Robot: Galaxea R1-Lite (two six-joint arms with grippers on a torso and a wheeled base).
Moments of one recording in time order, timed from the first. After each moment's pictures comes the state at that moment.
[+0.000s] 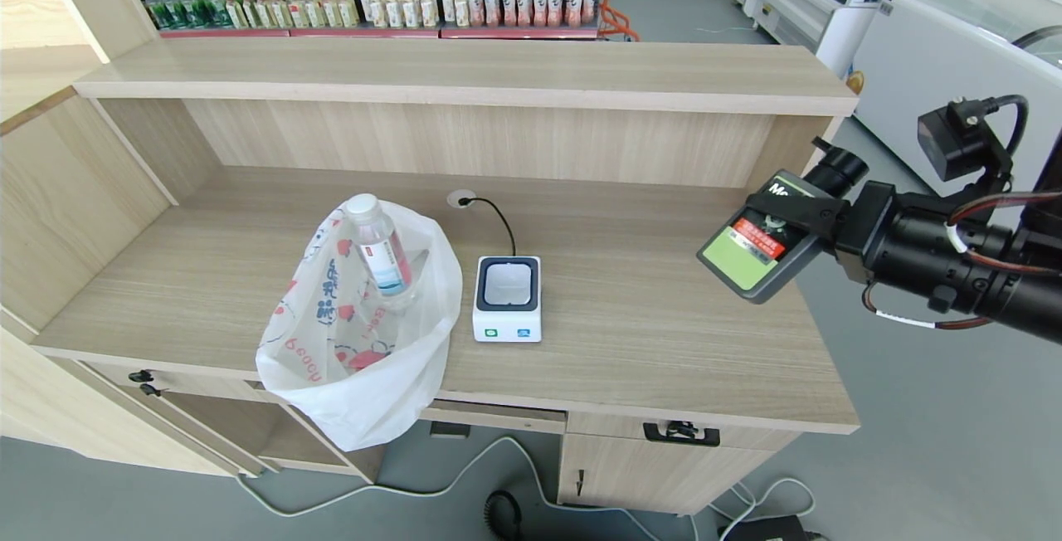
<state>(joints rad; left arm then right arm) -0.01 0.00 0.00 0.04 -0.04 0.03 0.26 1.48 -0.75 -0.71 0.41 0.56</state>
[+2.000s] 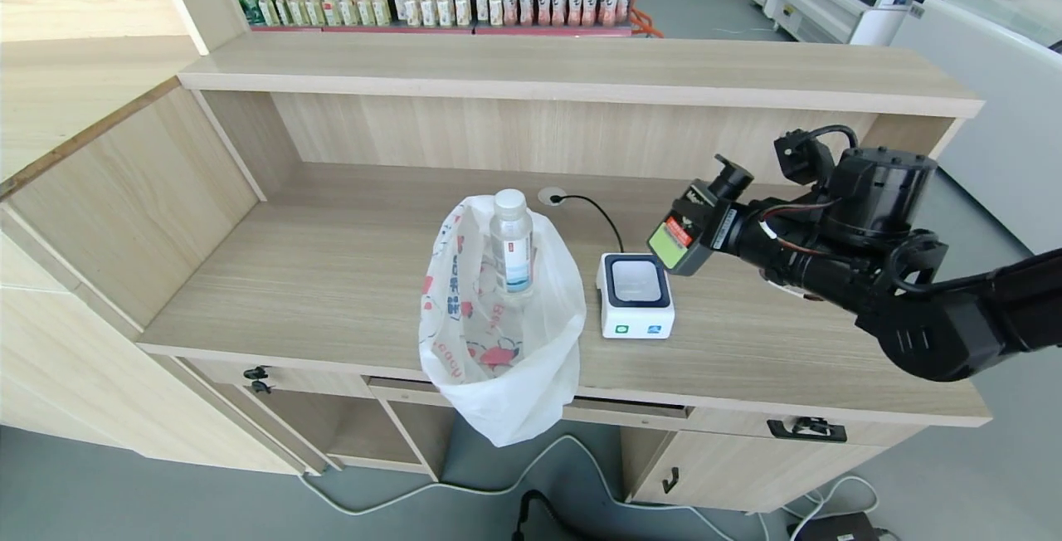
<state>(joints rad) -0.01 0.00 0.00 0.04 -0.04 0.03 0.32 1.89 -0.96 -0.92 0.13 0.32</state>
